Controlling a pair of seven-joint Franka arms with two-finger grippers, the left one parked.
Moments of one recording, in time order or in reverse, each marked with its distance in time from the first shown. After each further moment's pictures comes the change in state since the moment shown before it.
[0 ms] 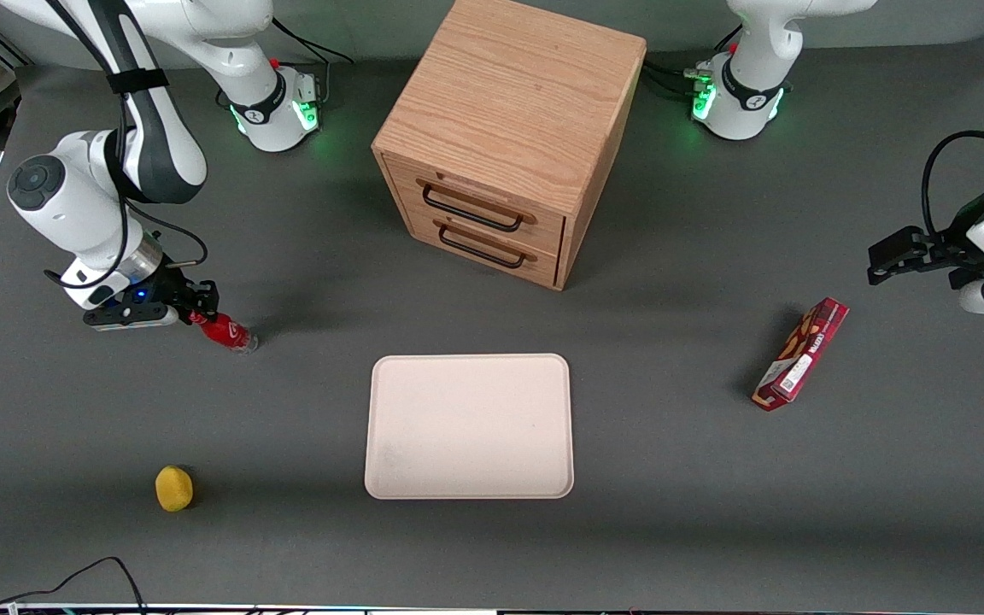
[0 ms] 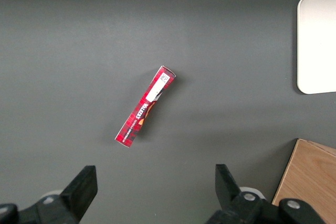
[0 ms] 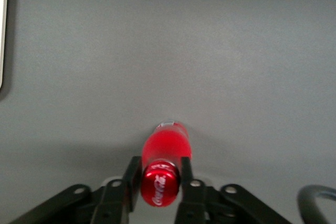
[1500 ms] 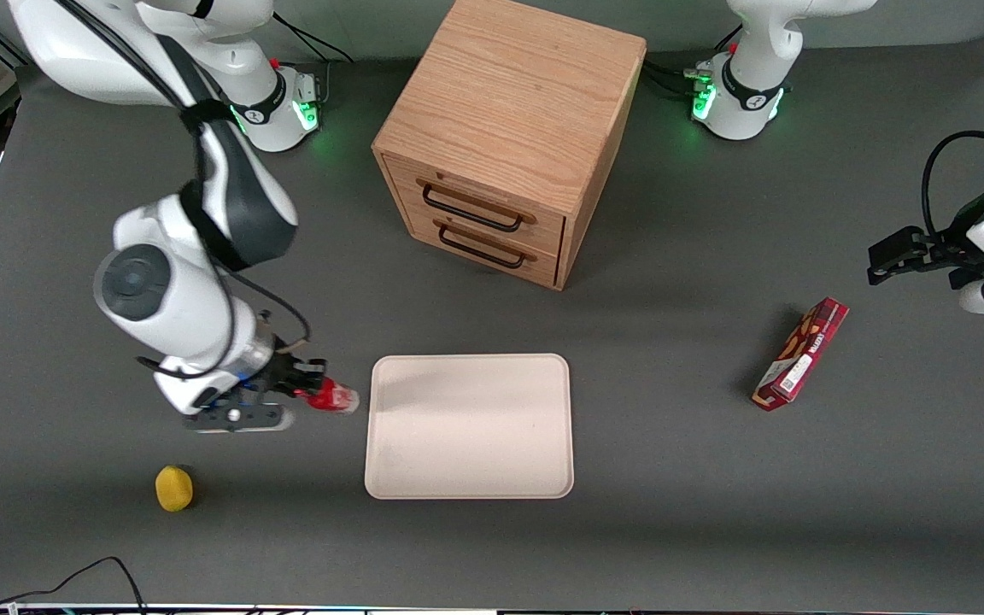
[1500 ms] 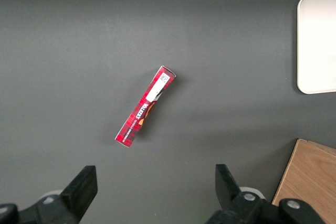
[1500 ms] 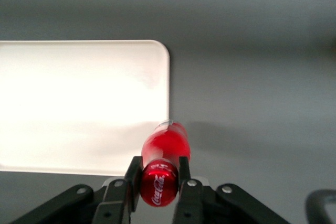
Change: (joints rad) arm 0.216 0.536 0.201 0.988 -0.115 -0.516 0.498
